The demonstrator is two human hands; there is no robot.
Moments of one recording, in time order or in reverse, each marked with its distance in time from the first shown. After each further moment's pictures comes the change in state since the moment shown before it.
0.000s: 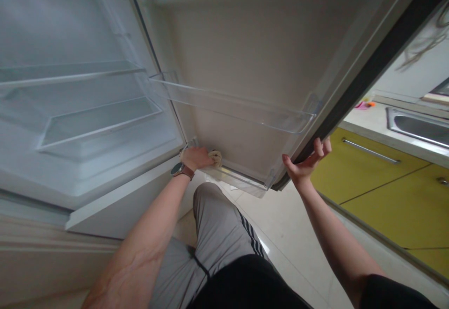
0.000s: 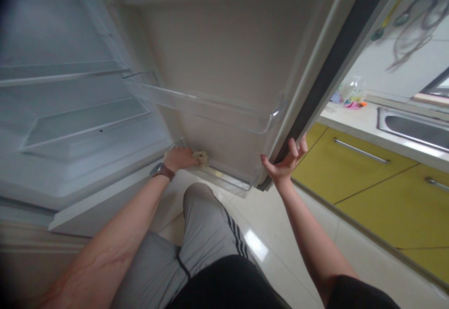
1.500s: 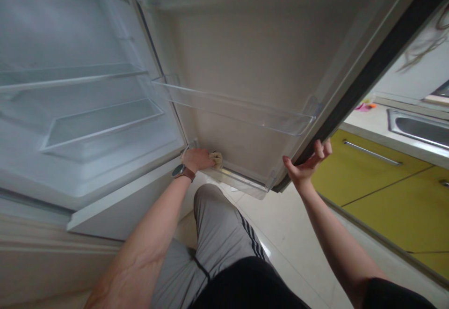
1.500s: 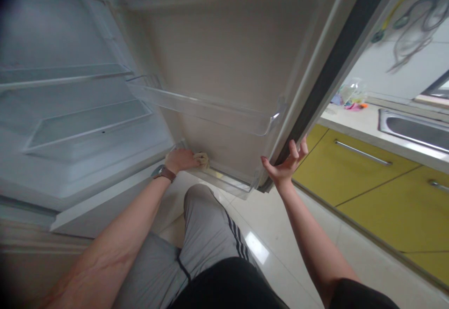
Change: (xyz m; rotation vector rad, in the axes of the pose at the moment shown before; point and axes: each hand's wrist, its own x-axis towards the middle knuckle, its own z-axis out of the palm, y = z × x) left_hand -0.001 0.002 -0.001 0.025 -0.031 -0.001; right_hand -0.001 -0.005 -0.001 0.060 0.010 0.055
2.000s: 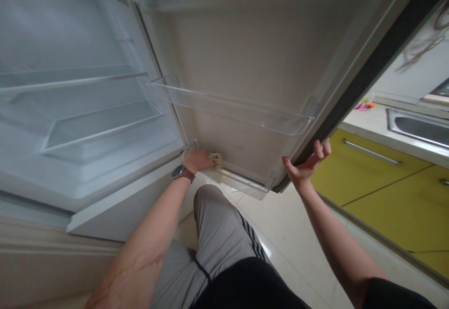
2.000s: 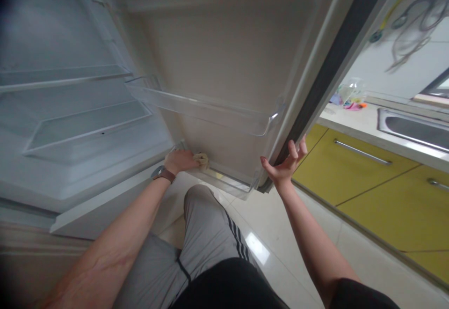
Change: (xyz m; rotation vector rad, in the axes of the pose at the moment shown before) left_hand -0.003 0.001 -0.002 -0.008 0.014 -0.029; right_hand 0.001 0.000 -0.001 -0.043 -0.022 -0.028
